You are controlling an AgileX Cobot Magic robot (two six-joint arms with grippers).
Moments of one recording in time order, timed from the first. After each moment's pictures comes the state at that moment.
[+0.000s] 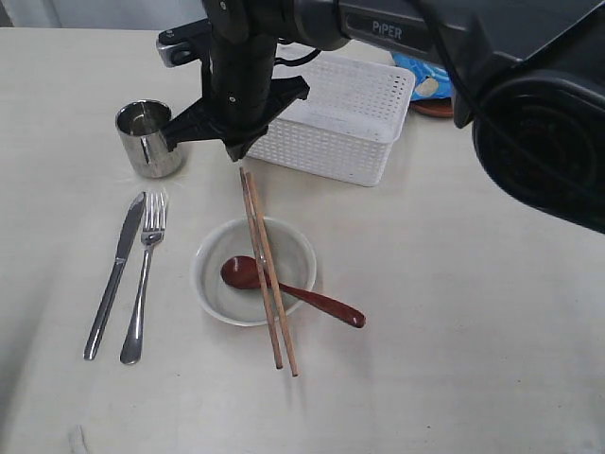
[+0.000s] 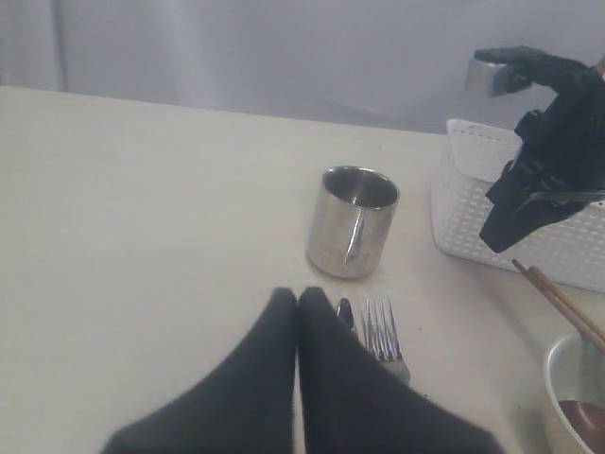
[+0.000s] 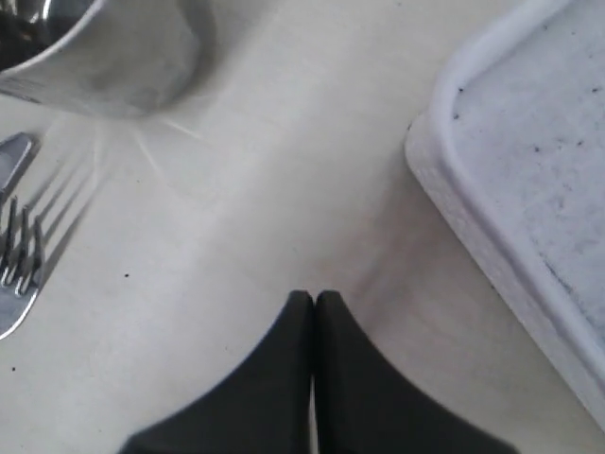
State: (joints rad) left arm -0.16 0.00 0.00 -0.02 0.33 -0.16; right arm 0.77 2.31 -1.97 -0.02 1.04 0.16
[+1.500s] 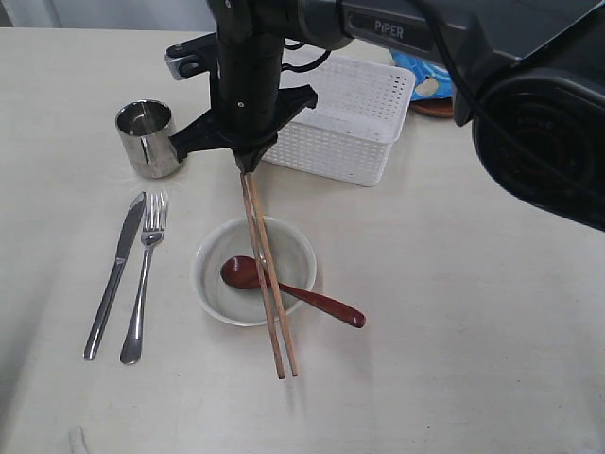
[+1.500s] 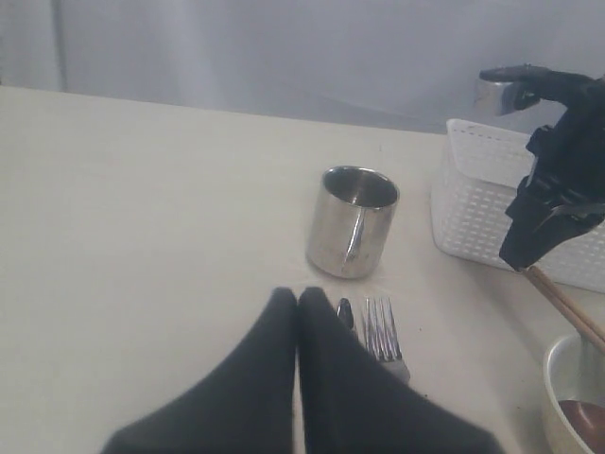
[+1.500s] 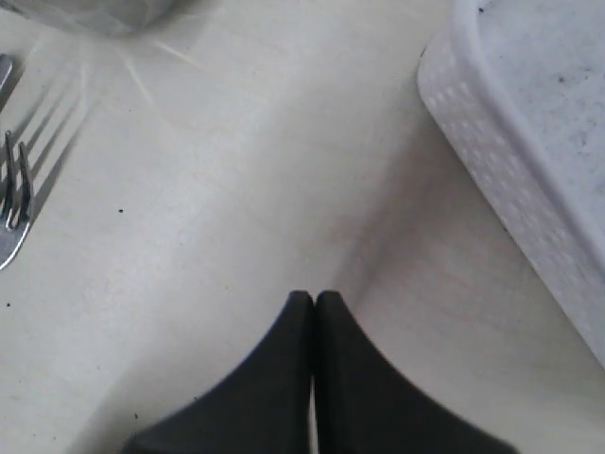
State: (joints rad) left arm -0.16 0.00 0.00 -0.02 0.33 -0.16; right arm 0.77 2.31 -1.97 0.01 1.13 0.13
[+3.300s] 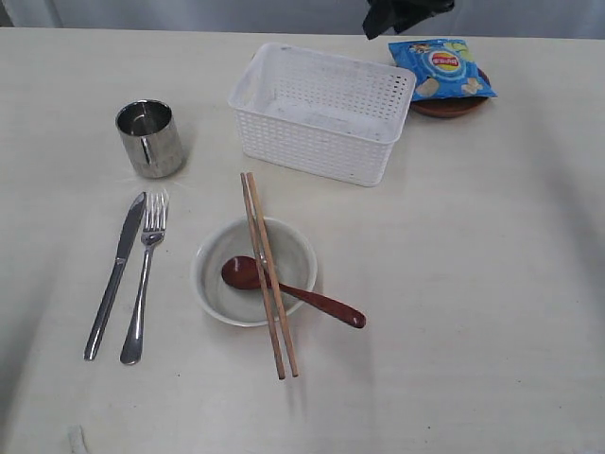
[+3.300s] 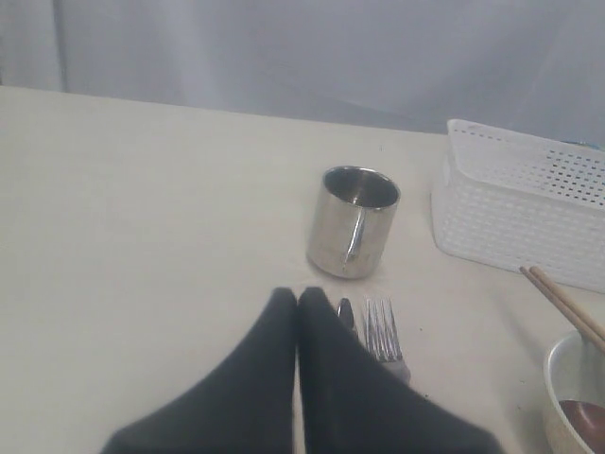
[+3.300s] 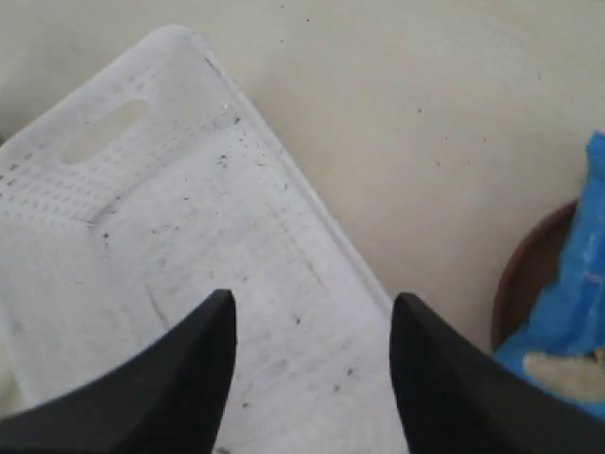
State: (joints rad) left arm -0.16 0.00 0.00 -0.02 0.33 -0.16; right arm 0.21 2.20 -1.97 0.45 1.03 -0.59
